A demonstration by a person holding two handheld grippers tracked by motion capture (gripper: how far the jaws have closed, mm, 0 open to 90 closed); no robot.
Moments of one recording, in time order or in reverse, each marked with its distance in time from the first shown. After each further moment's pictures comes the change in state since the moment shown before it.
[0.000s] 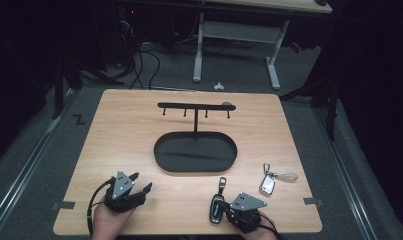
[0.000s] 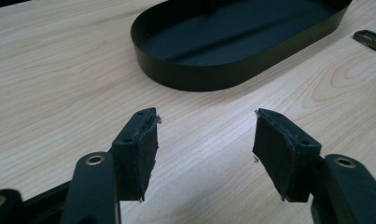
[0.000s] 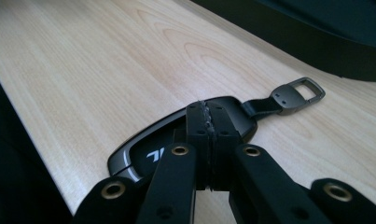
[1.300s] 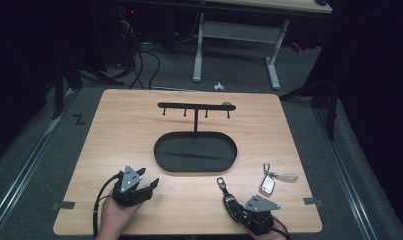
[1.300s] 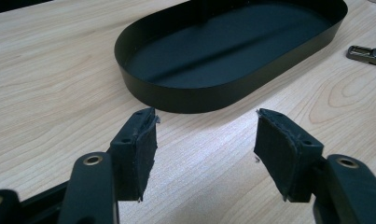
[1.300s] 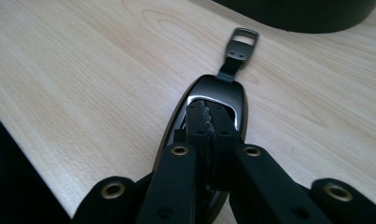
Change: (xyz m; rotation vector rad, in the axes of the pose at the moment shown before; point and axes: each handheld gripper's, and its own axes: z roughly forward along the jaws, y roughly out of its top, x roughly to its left) left arm -0.003 0.010 0.015 -0.009 -0.017 0.004; right arm -0.020 -0.021 -0.018 0.037 -0.081 0.056
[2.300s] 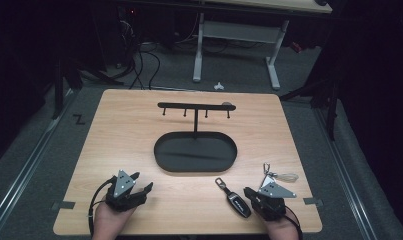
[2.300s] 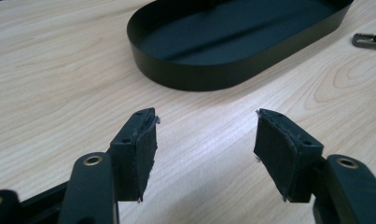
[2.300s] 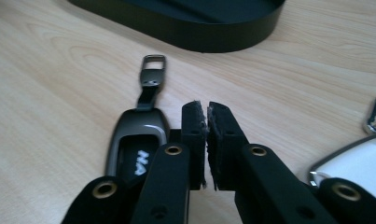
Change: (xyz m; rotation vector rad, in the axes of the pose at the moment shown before) left arm 0.005 -0.014 -0.015 0.025 0.021 -0.014; right arm -0.045 0.008 -0.009 -0.049 -0.098 0.109
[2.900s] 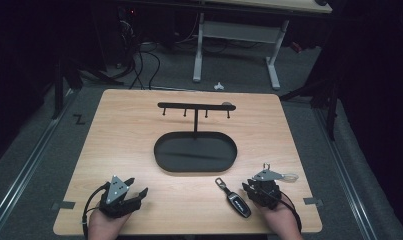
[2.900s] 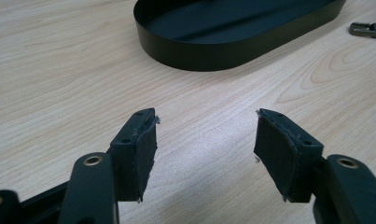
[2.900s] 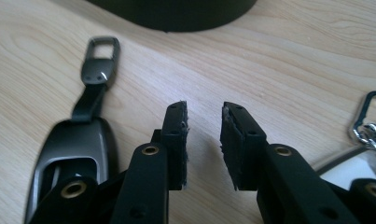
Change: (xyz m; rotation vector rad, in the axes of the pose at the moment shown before) left arm 0.002 -0.012 -0.014 0.002 -0.009 -0.028; right arm -0.015 0.022 0.028 0.189 -0.065 -0.022
